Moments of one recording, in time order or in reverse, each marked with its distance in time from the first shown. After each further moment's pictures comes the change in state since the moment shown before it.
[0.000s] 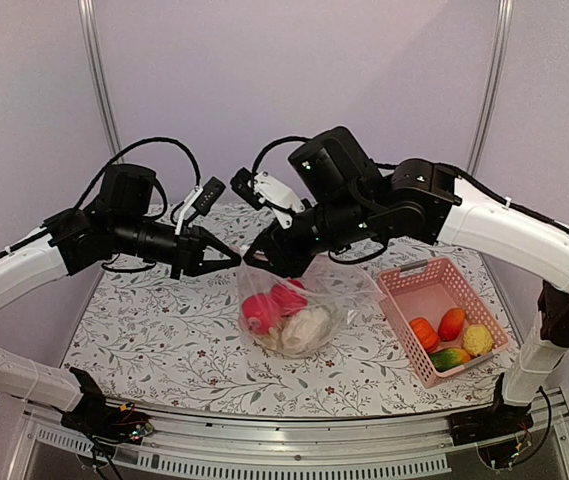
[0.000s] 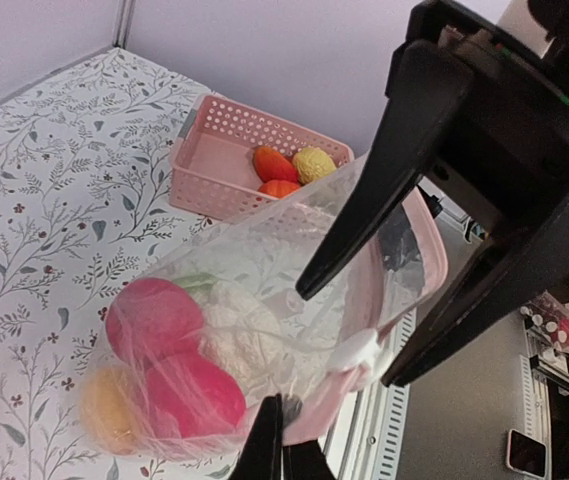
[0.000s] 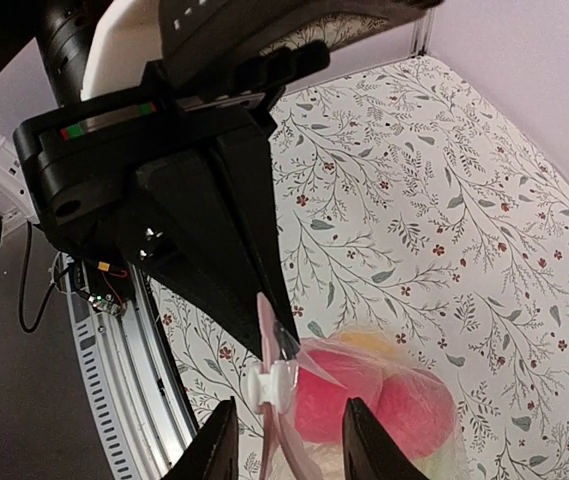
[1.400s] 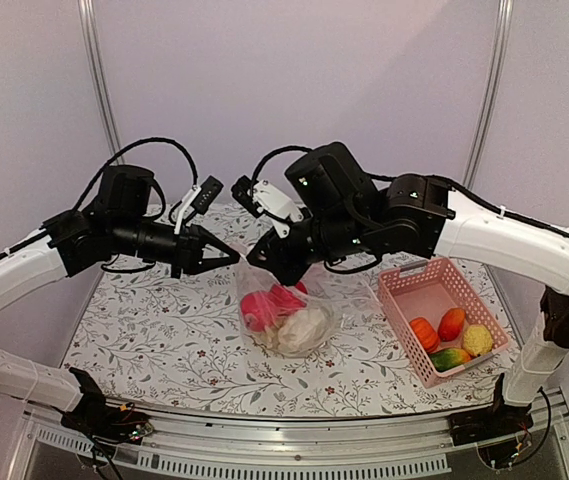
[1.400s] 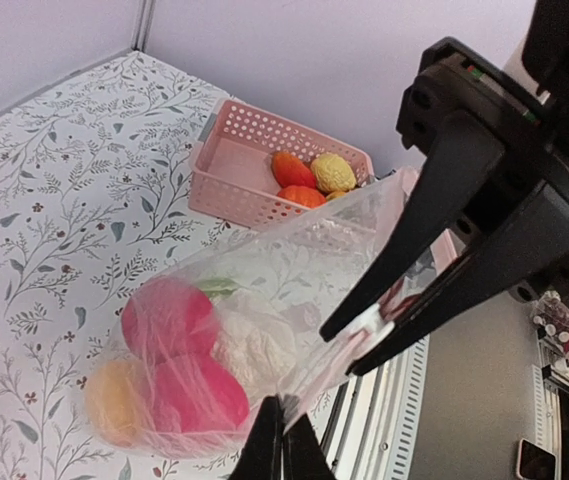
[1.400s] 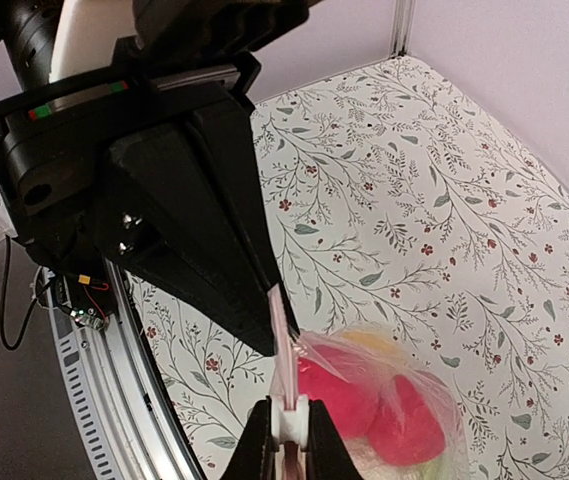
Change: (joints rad) left arm 0.010 -0.009 -0.013 0.013 -0.056 -0.008; right arm 0.014 -0.011 -0.082 0.088 0.082 0.030
